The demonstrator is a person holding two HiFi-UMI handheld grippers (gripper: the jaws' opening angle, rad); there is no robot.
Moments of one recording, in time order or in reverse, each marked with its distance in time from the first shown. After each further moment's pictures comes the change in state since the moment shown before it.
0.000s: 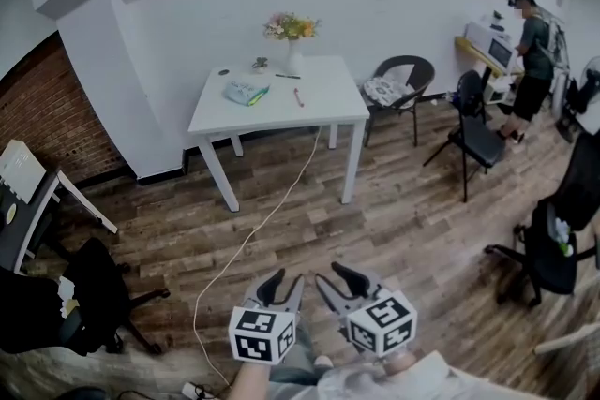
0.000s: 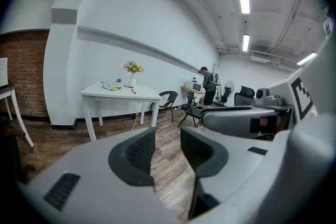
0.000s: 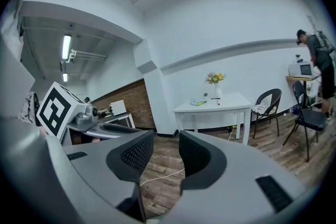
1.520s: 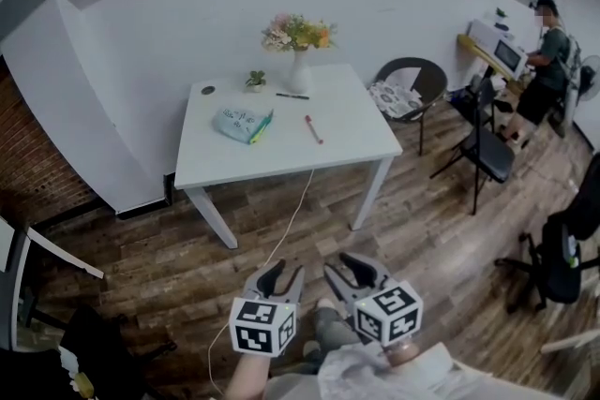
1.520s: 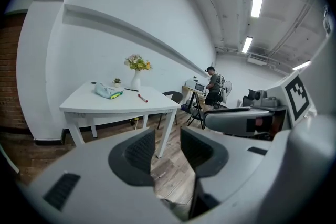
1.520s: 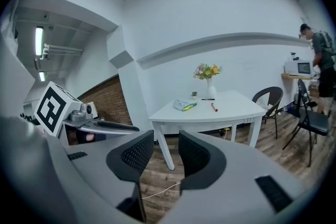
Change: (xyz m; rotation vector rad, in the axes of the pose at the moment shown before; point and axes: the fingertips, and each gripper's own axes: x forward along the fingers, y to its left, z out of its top) left arm 0.191 0.224 0.123 0.020 0.039 -0.107; right arm 0.268 -0.130 0.093 0.062 0.044 -0.146
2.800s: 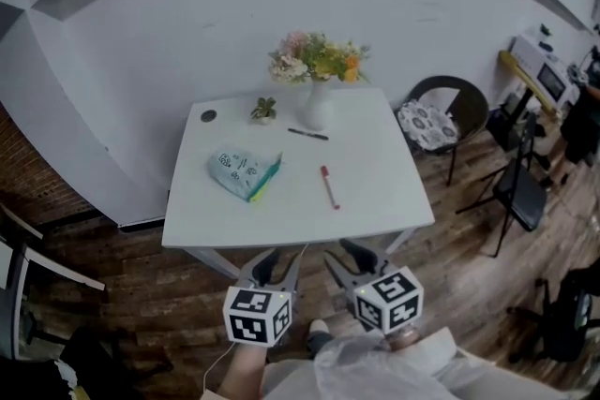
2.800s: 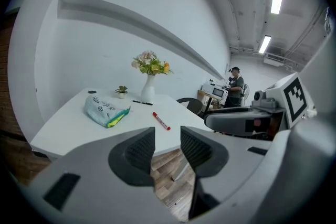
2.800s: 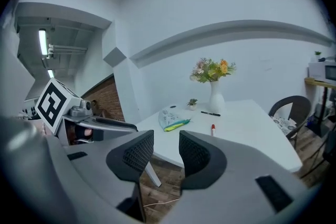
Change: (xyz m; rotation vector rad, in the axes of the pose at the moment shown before) left arm 0.186 0.124 0.142 -0.045 -0.025 0.116; right arm 0.192 -0.154 0.129 -0.082 0.011 0.110
